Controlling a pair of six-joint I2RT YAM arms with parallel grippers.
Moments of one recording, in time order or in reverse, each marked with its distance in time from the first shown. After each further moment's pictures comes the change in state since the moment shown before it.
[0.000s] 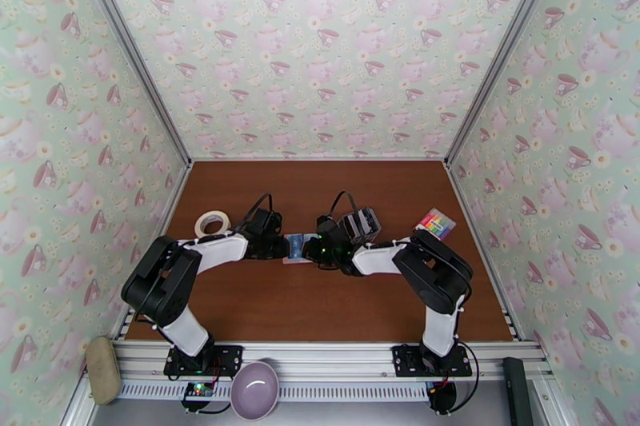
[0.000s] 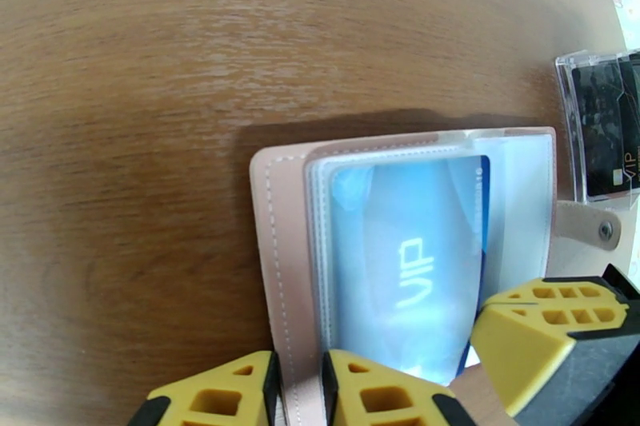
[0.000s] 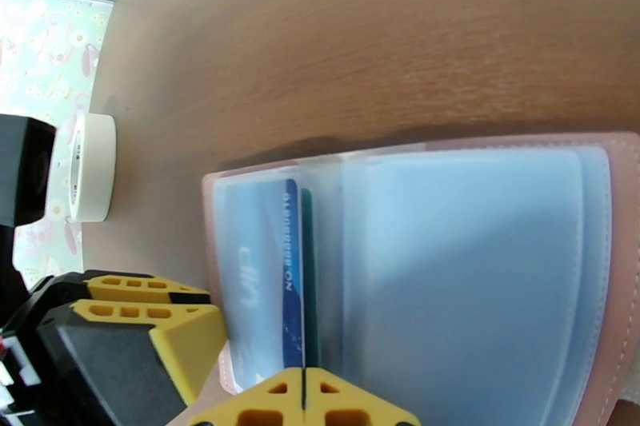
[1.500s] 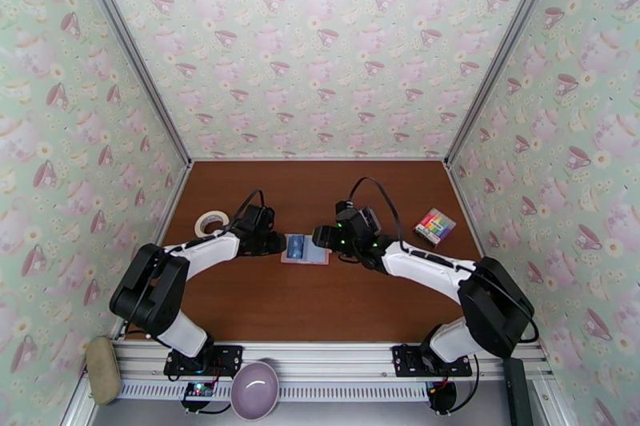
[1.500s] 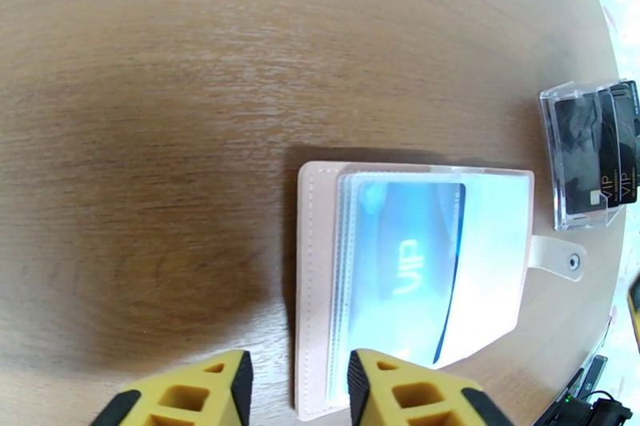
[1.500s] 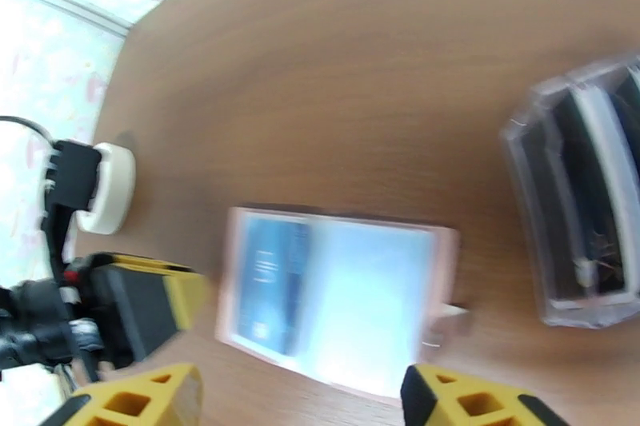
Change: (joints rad) left arm 0.054 -0.078 -0.002 -0.040 0.013 0.004; right arm -0.073 -0.385 -0.048 -0.369 0.131 -0.196
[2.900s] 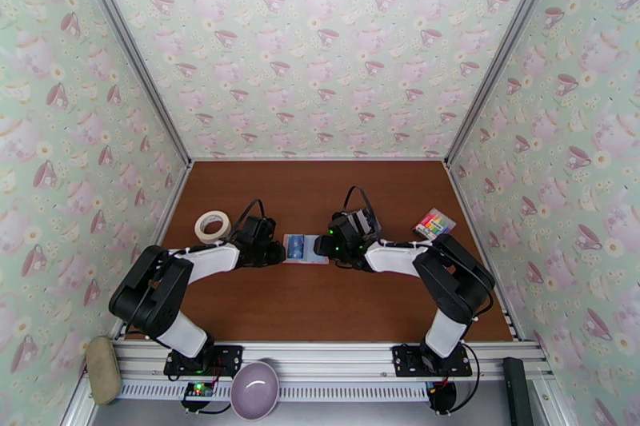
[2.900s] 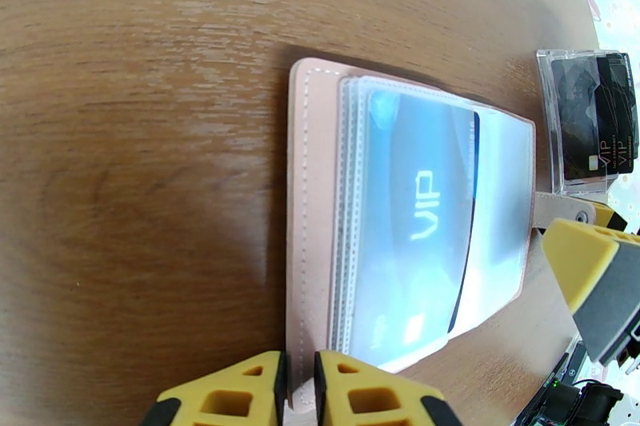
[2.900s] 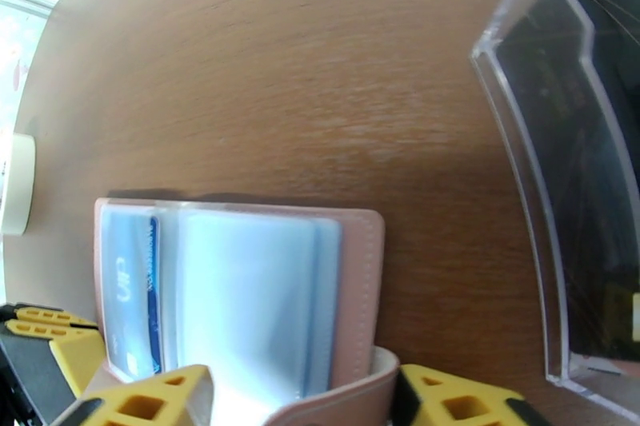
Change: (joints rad) left arm -0.018 -0.006 -0.136 0.143 0.079 -0.071; right arm -0.008 0.256 0.003 0.144 0.019 -0.006
